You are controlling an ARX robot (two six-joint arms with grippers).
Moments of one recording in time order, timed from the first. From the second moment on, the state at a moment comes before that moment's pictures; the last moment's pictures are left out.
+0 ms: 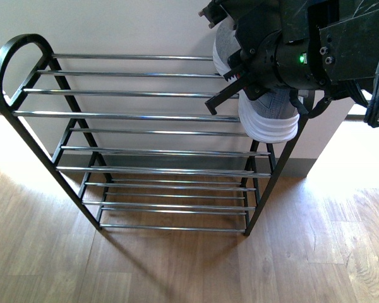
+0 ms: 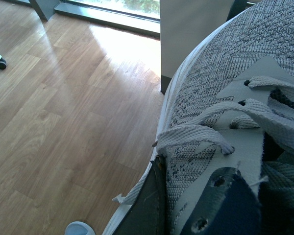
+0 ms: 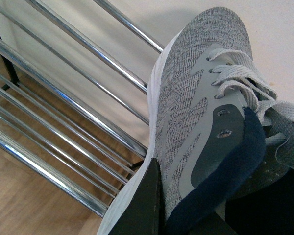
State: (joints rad) left arm -0.04 0.83 0.09 0.24 -0.37 -0.16; right arm 0.46 2.04 1.05 0.47 0.24 -0.36
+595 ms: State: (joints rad) left arm -0.04 0.83 0.09 0.24 -0.37 -0.16; right arm 0.37 1.73 1.01 0.18 0.08 0.09
